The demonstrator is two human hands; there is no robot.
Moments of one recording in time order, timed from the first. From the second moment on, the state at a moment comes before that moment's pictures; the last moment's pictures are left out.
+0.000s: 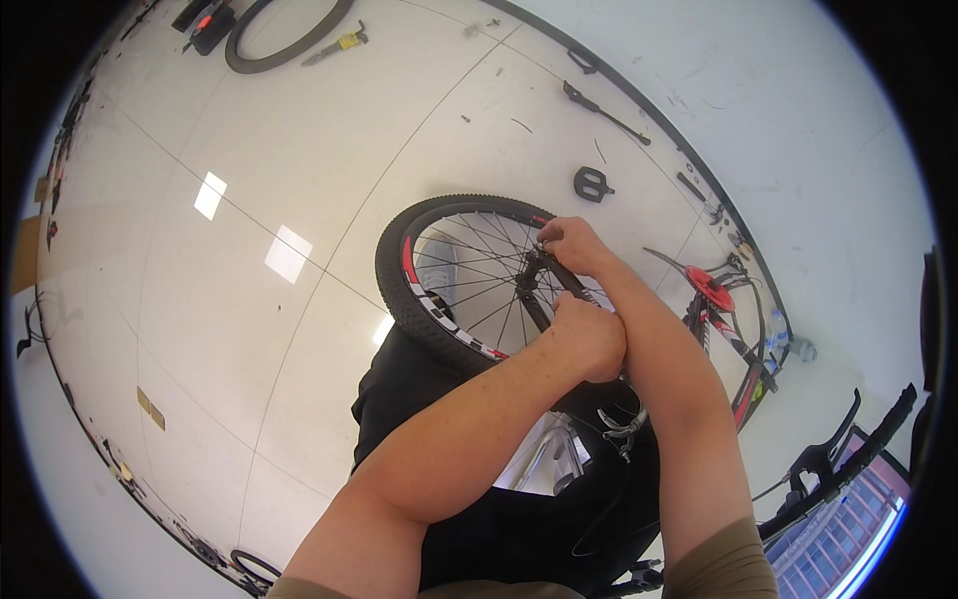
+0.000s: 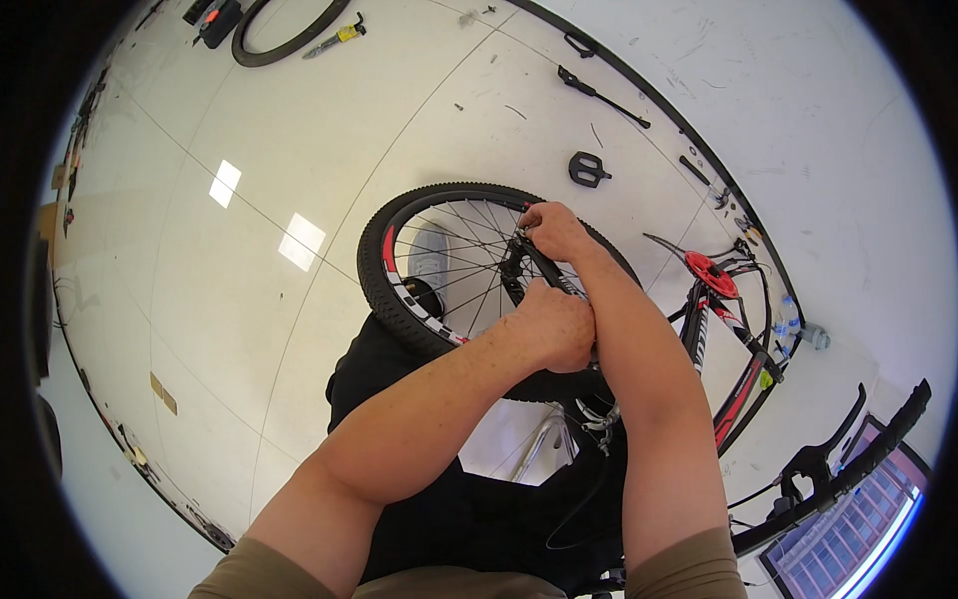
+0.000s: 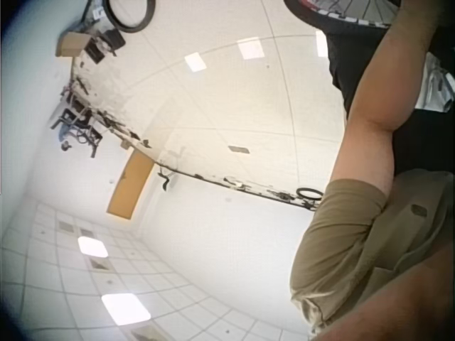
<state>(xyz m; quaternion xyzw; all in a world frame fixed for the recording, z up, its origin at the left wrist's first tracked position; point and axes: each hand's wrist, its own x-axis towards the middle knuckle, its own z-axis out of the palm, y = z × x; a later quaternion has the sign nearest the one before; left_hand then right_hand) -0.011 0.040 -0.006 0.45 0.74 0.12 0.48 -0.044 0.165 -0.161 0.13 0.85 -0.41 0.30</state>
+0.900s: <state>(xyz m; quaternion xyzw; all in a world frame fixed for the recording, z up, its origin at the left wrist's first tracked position) -0.011 0.039 -0.006 0.45 0.74 0.12 0.49 -0.054 0.155 -0.136 0.11 0.89 -0.25 0.38</state>
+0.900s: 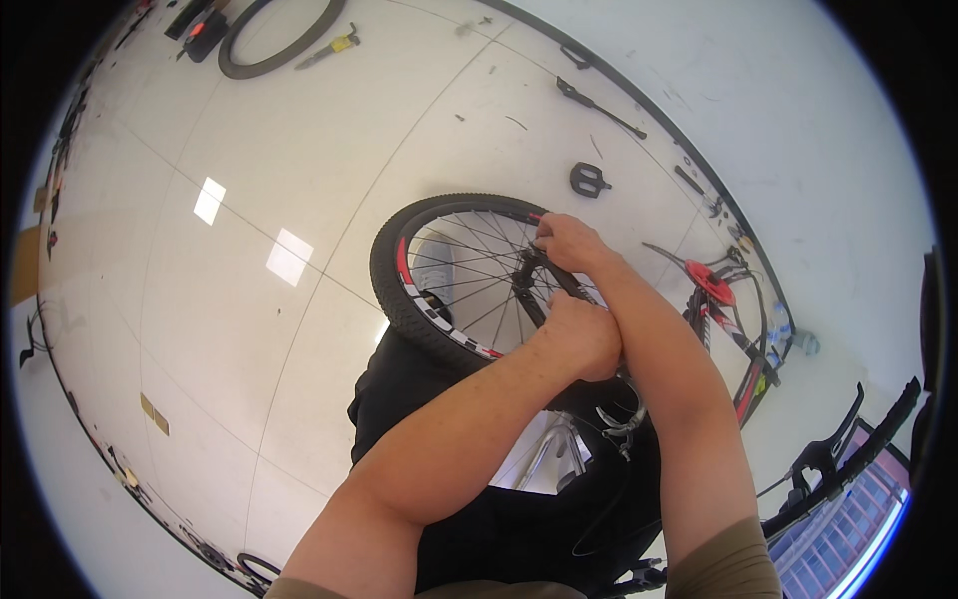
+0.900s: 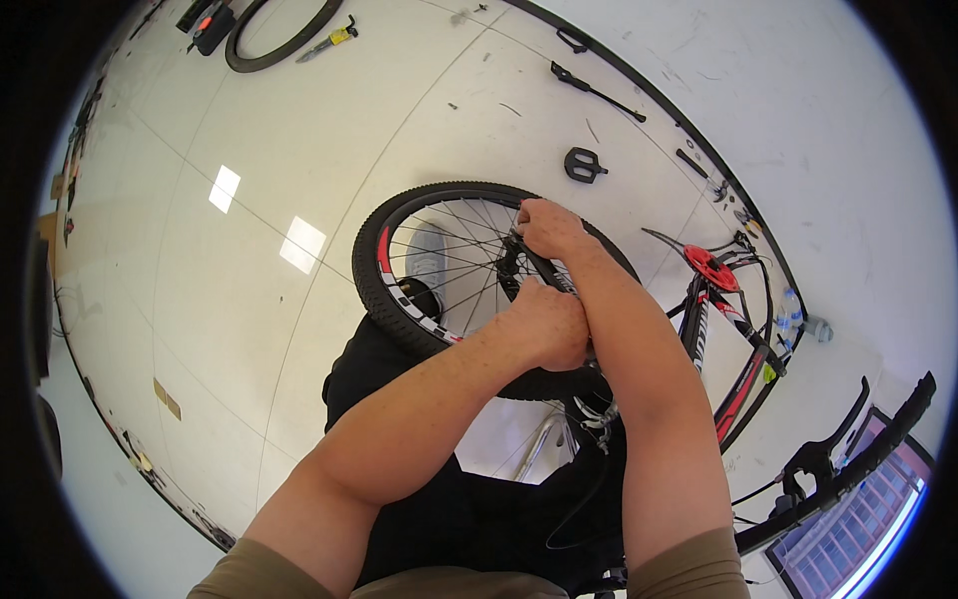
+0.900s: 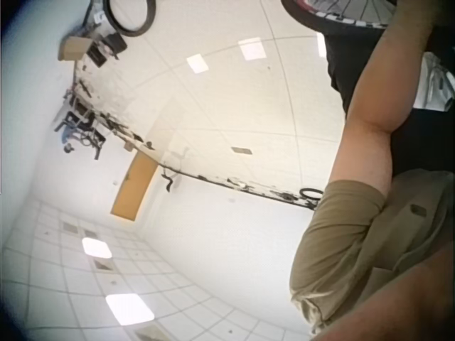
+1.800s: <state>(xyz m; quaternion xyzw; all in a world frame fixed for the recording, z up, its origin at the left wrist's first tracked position) -0.012 0.039 -0.004 0.46 0.74 0.12 0.48 -0.051 0.160 -0.155 0.08 0.89 -0.30 0.33</state>
